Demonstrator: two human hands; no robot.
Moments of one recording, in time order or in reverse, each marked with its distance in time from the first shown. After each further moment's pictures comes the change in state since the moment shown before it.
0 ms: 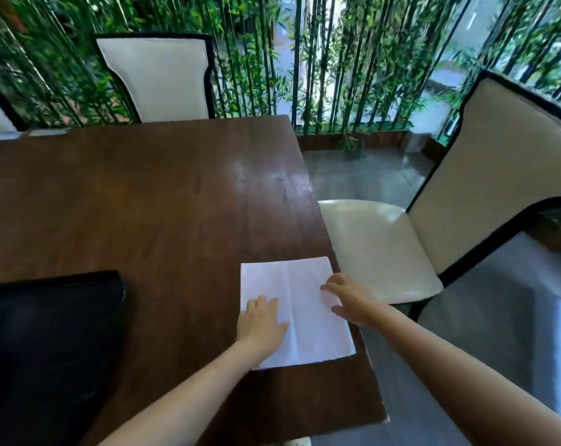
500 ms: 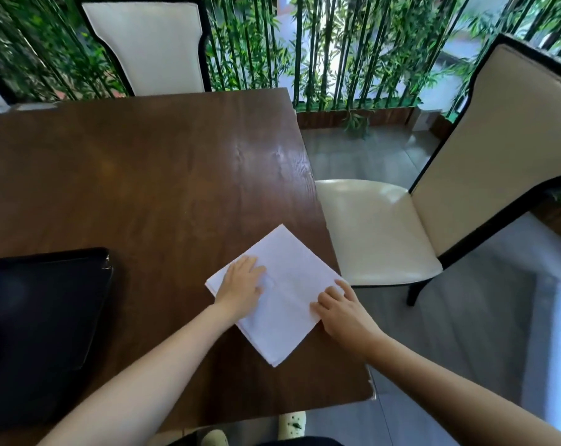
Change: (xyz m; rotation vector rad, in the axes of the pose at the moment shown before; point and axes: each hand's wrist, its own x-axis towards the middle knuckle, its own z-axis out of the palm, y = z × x) left_hand 0.030 -0.031 0.002 -0.006 0.134 0.173; right_hand -0.066 -0.025 0.033 -0.417 0.323 -0.278
